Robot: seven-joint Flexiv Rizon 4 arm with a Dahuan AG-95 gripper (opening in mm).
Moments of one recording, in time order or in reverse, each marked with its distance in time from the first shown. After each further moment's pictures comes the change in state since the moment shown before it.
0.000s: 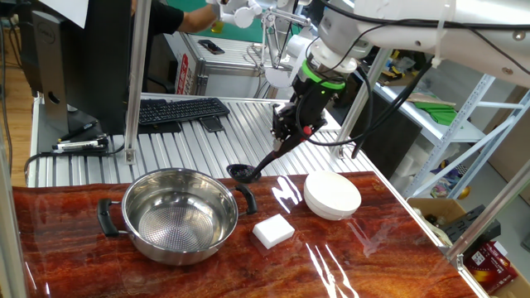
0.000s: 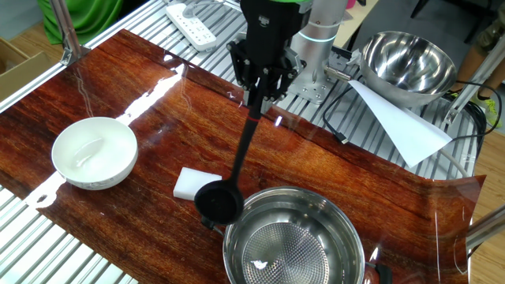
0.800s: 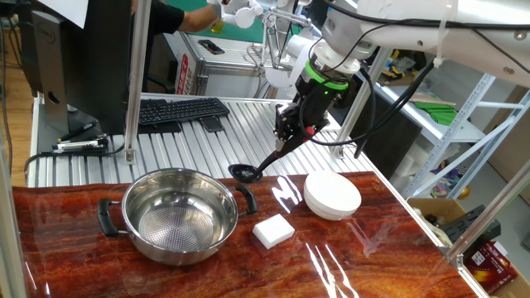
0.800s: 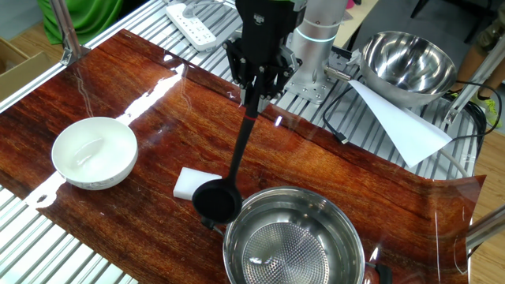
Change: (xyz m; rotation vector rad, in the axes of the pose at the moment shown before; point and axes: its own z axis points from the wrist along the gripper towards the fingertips) arm 0.000 -0.004 -0.001 -0.005 0.001 0.002
